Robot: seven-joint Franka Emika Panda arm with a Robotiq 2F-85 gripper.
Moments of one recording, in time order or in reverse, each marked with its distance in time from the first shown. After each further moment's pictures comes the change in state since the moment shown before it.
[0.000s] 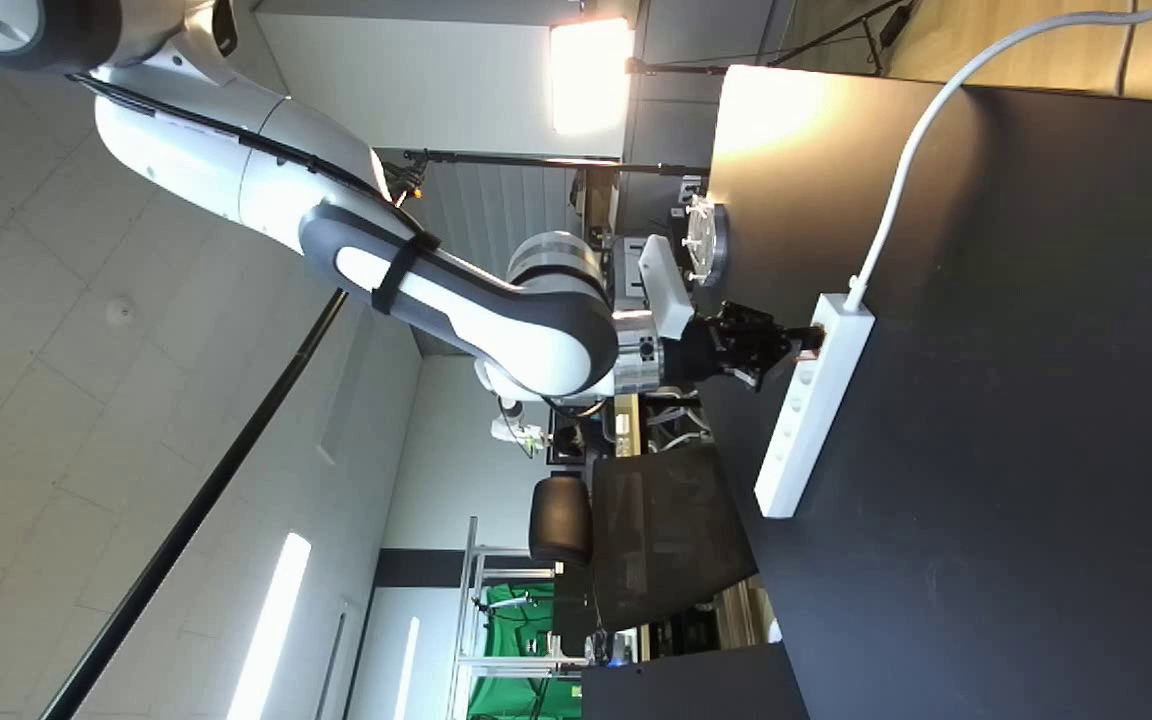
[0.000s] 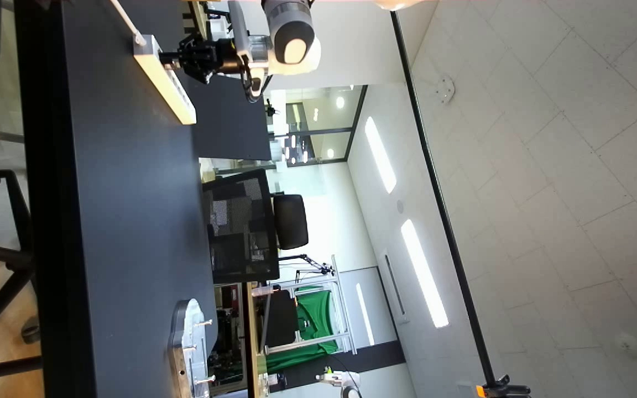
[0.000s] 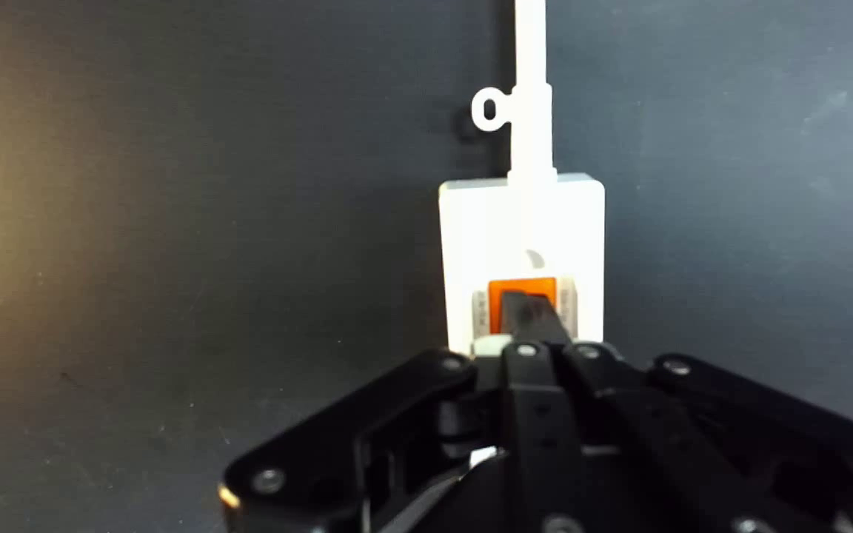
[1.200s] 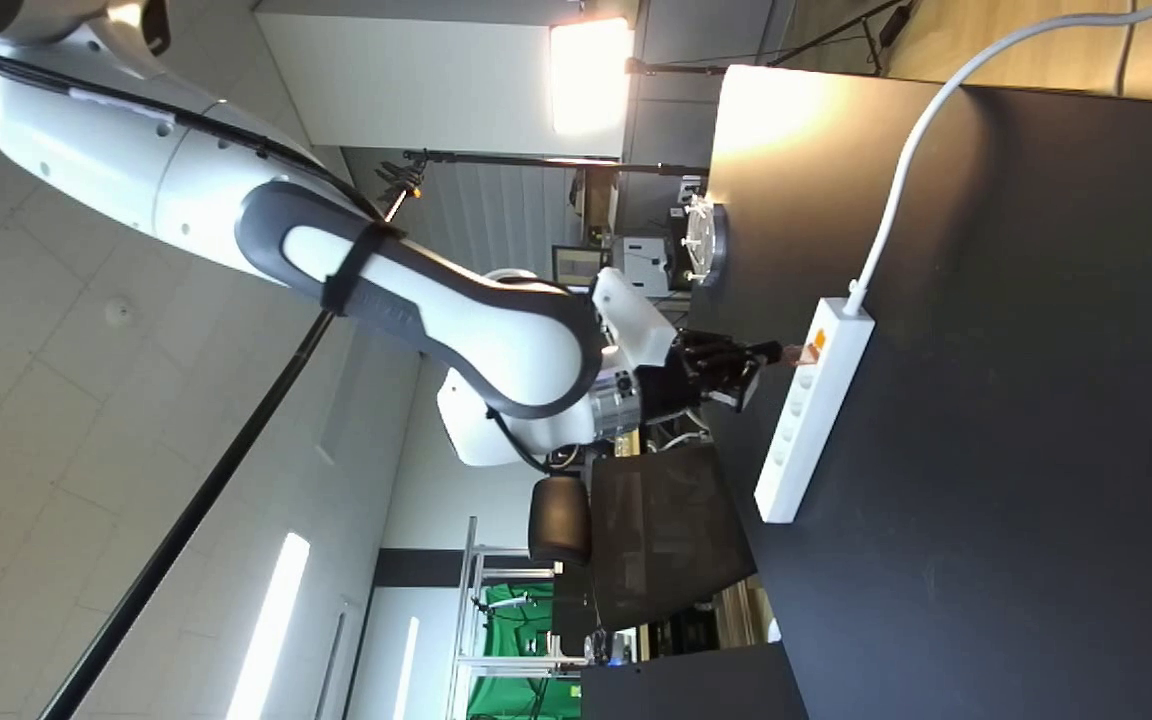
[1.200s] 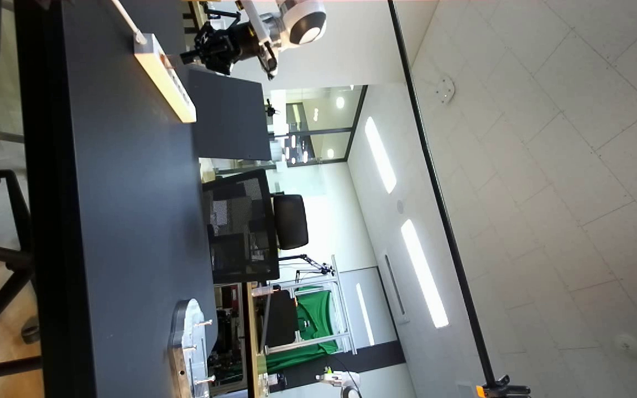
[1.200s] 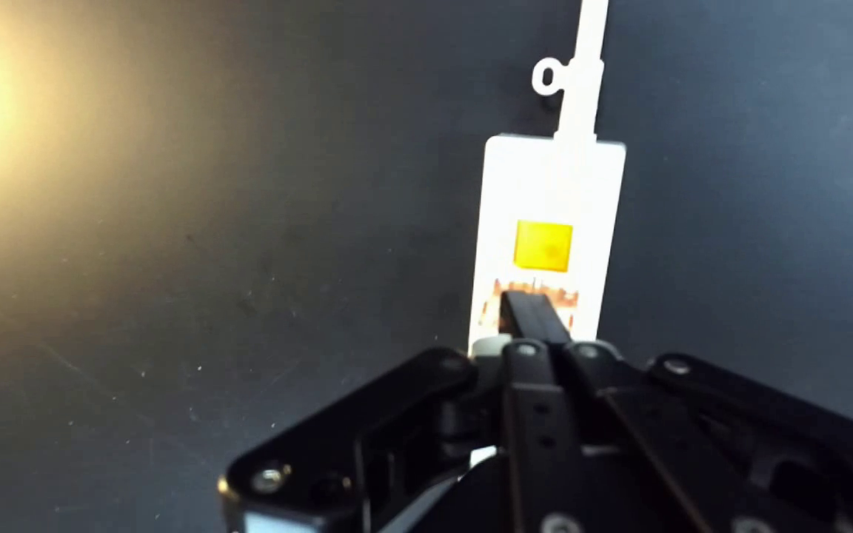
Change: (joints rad) arm 0.235 -0.050 -0.152 0.020 -0.287 -0.095 0.210
